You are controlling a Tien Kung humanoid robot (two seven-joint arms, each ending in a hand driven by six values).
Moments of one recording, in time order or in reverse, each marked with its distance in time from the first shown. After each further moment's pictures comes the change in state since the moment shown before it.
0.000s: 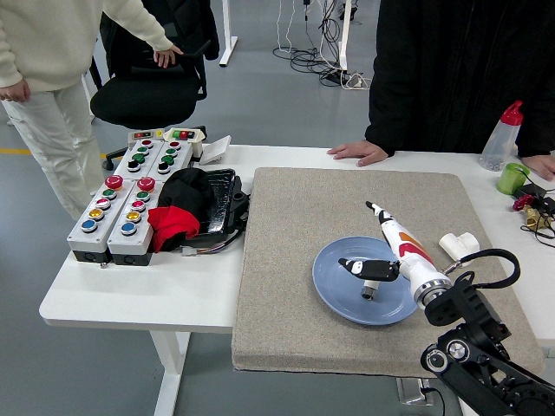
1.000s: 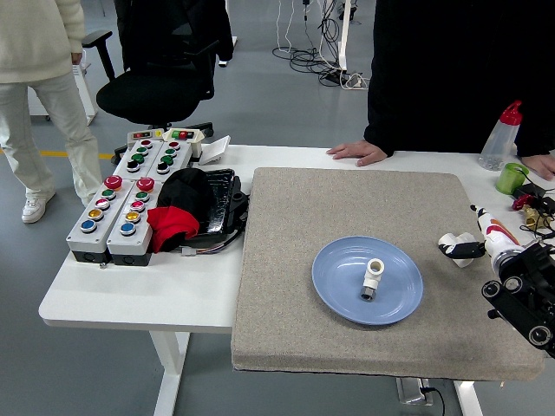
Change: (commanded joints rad) left arm -0.023 -0.002 0.014 -0.003 -0.008 -0.003 0.002; right arm 0.299 -0.020 -0.221 -0.668 0.340 0.129 -0.007
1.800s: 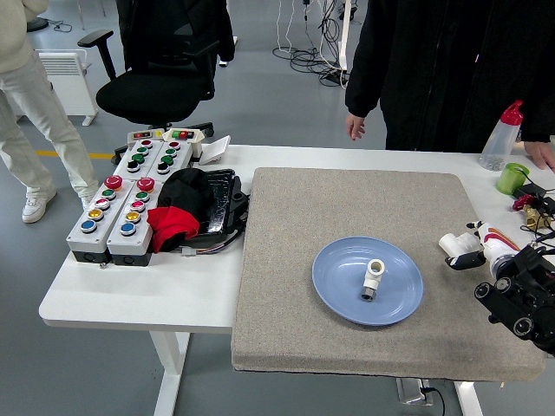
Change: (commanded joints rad) left arm -0.023 -0.002 0.012 -0.001 -0.004 -0.005 -0.008; right arm 0.091 0.053 -0.359 -0.192 0.259 -0.010 0.061
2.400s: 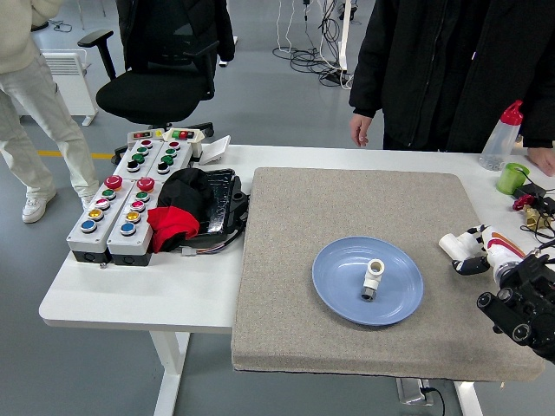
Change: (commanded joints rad) left arm -0.010 -0.007 -0.011 -0.002 0.022 -0.009 0.002; right arm -0.008 0.014 -0.162 -0.060 0.152 -0.053 0.097
